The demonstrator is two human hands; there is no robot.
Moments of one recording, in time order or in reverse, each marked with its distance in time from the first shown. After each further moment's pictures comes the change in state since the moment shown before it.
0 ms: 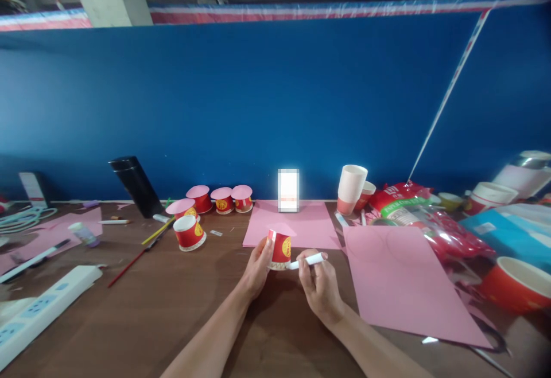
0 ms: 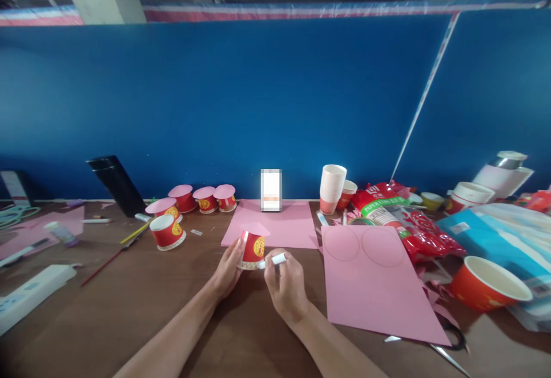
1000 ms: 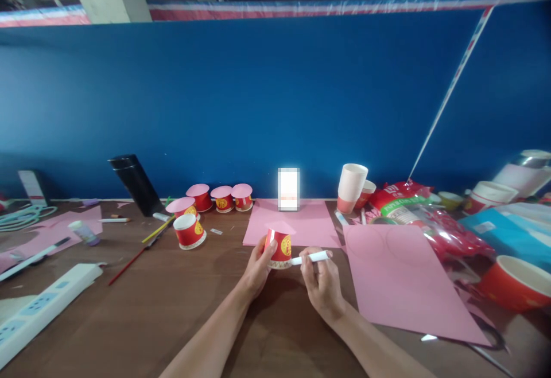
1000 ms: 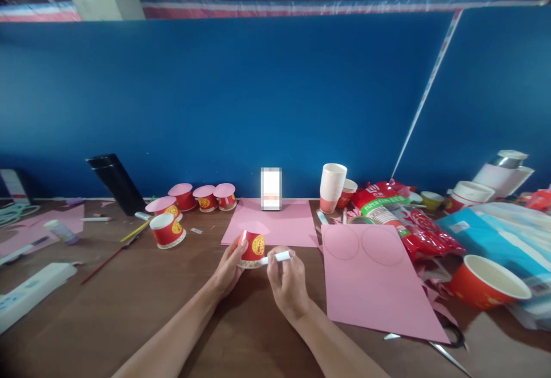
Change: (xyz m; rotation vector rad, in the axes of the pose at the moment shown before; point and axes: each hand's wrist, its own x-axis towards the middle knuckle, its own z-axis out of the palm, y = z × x) left_hand -0.004 0.004 0.004 -0.011 -0.012 -0.027; right_hand 0.000 0.001 -0.001 -0.044 0.076 -0.030
